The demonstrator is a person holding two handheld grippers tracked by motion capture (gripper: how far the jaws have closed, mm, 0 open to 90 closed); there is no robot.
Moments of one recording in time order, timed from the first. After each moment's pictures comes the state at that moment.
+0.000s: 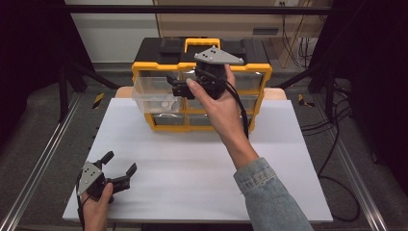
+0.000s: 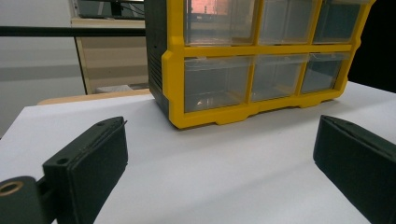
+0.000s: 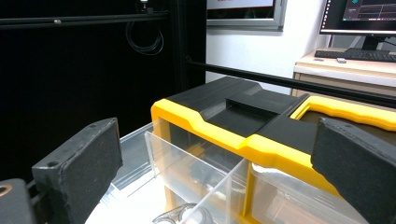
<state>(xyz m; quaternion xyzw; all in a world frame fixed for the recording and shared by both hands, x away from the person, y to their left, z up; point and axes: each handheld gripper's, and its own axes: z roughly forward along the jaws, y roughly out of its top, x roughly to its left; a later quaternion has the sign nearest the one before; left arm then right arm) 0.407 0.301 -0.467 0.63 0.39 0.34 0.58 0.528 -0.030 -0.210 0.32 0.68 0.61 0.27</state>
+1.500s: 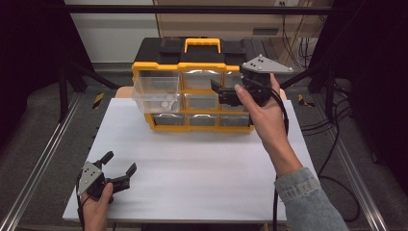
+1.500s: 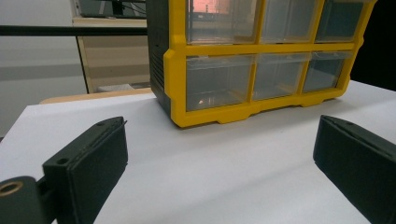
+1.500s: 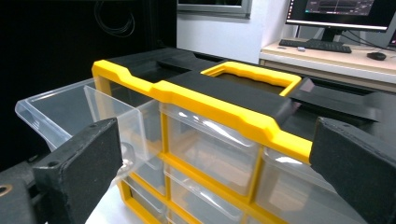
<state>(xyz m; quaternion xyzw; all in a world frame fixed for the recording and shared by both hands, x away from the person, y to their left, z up) 0.407 0.302 -0.467 0.63 0.39 0.34 0.58 0.517 -0.125 -0.223 0.34 0.69 0.57 0.30</state>
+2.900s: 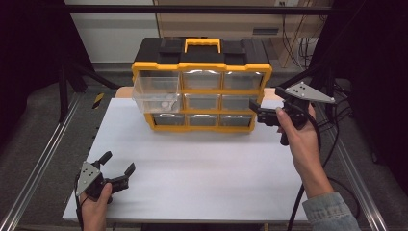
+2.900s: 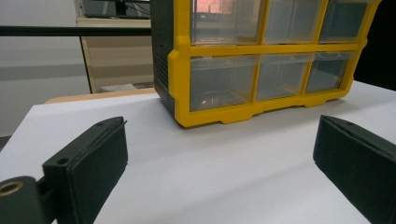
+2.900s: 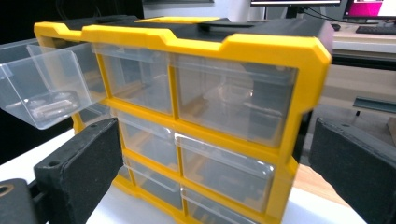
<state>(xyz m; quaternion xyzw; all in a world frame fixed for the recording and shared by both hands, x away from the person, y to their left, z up) 0.406 0.305 -0.466 0.63 0.39 0.34 0.57 0.495 -0.215 -0.276 0.40 0.66 0.56 0.31</state>
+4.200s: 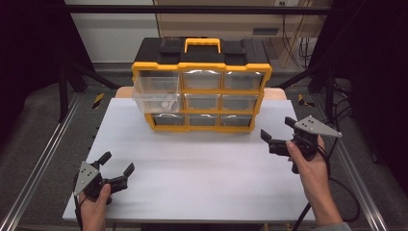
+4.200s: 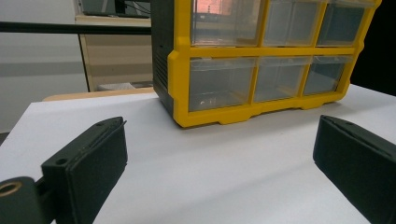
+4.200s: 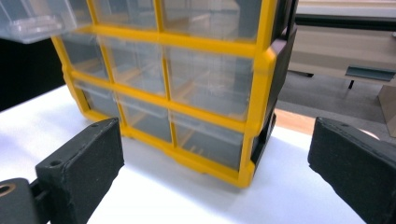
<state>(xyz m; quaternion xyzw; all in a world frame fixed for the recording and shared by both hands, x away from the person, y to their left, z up) 0.404 0.306 -0.464 0.63 0.40 0.34 0.58 0.455 -0.249 -0.343 0.42 0.68 0.52 0.29</state>
